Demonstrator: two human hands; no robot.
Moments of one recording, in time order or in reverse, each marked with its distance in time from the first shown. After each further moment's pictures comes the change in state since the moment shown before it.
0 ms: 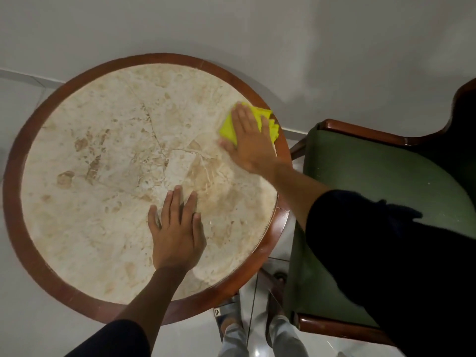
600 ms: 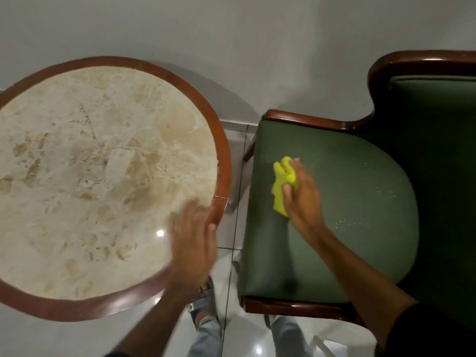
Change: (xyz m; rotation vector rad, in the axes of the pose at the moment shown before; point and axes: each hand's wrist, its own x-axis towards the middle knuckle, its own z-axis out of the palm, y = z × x) left_hand -0.061 0.144 0.009 -0.223 0.091 0.221; right_hand -0.227 0.145 -0.021 0.610 0.319 0.364
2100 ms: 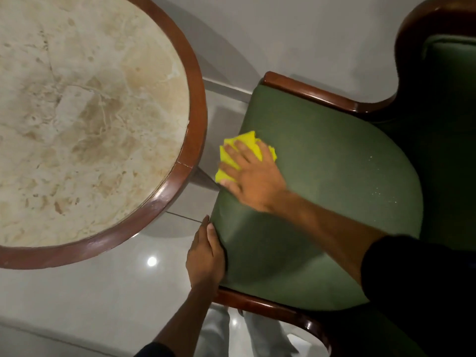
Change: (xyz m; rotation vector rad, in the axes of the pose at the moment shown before) left_hand -0.060 0.109 0.122 -0.378 -0.123 -0.846; right_hand 0.046 0.063 0.045 -0.803 -0.456 -0.803
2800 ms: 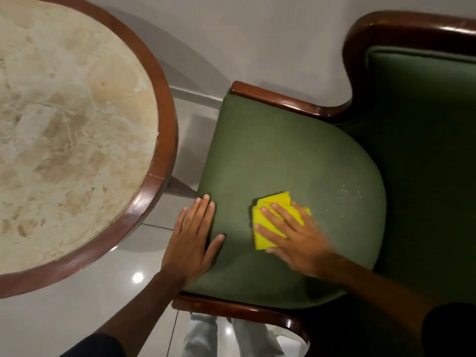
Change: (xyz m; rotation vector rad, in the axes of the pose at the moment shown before) left_hand 0.039 0.019 -0.019 0.521 -0.176 0.873; right_hand -0.181 0.037 0.045 -0.064 0.066 -0.027
